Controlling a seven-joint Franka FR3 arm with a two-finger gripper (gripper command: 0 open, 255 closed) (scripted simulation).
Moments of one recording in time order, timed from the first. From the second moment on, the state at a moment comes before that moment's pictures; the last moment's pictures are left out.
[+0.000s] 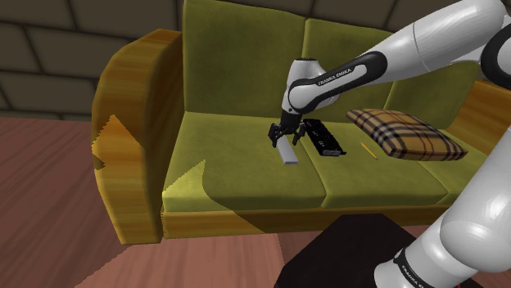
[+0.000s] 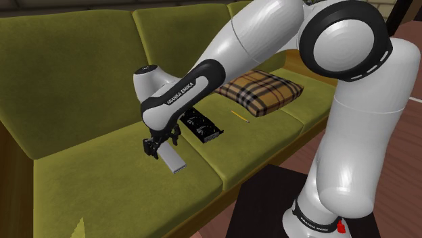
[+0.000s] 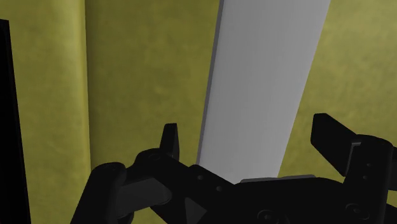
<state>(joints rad) -0.10 0.15 0.11 -2.16 -0.06 2.29 0.38</state>
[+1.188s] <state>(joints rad) -0.10 0.09 0.11 -2.12 -0.05 2.21 0.38</state>
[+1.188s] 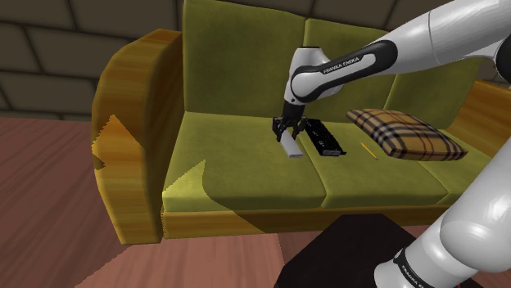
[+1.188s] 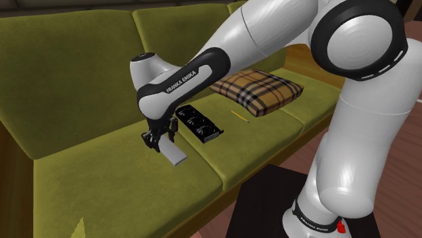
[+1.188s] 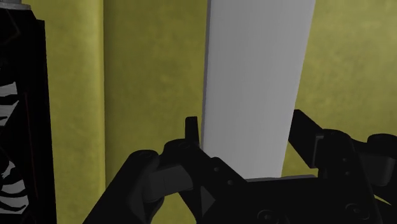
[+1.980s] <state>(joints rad) -0.11 0.03 0.11 -2.03 -0.03 2.05 0.36</state>
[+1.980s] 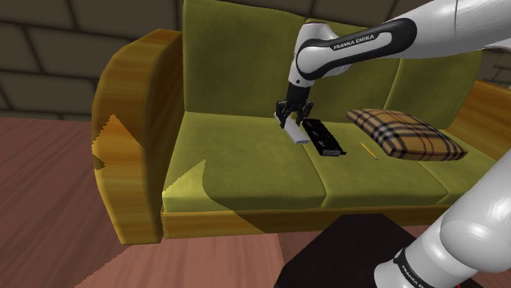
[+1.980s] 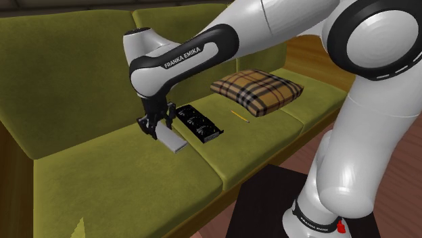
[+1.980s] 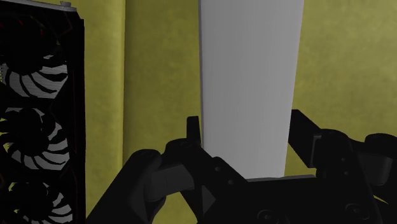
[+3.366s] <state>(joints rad) -0.11 -0.03 0.11 -1.83 -0.03 1.79 0.34</state>
